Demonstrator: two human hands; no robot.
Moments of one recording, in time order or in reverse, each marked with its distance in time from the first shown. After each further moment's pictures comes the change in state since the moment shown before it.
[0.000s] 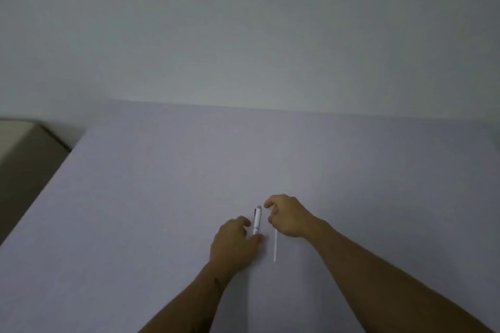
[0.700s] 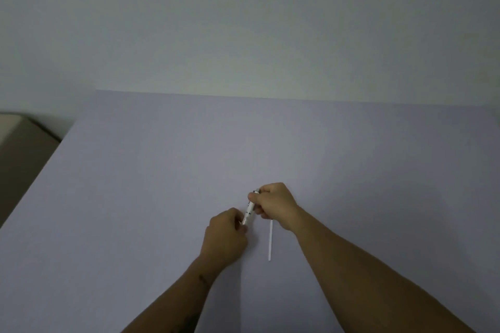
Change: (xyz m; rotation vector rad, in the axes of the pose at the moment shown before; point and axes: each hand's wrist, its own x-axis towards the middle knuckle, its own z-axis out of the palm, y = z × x) left_hand 0.018 0.006 -0.006 0.003 0.070 0.050; right_hand 0.029 -0.015 0.006 0.699 0.073 0.183
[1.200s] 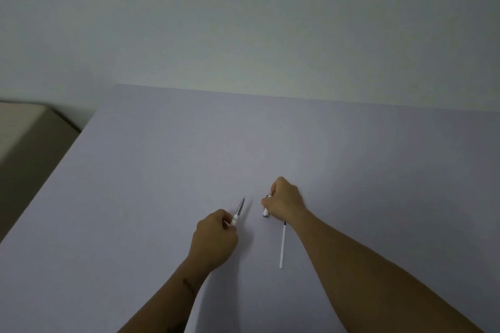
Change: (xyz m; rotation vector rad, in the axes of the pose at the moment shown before) left_hand 0.004 -0.024 -0.028 -0.071 0.020 -0.157; right_hand 0.036 0.001 0.009 -0.545 0.116 -0.073
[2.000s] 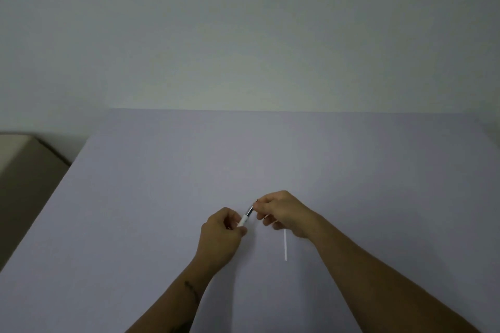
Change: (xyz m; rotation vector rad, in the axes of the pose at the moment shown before) left_hand -0.025 0.003 -0.030 -0.249 -0.024 0.167; right_hand -0.085 -0.026 -0.019 0.415 -0.224 0.000
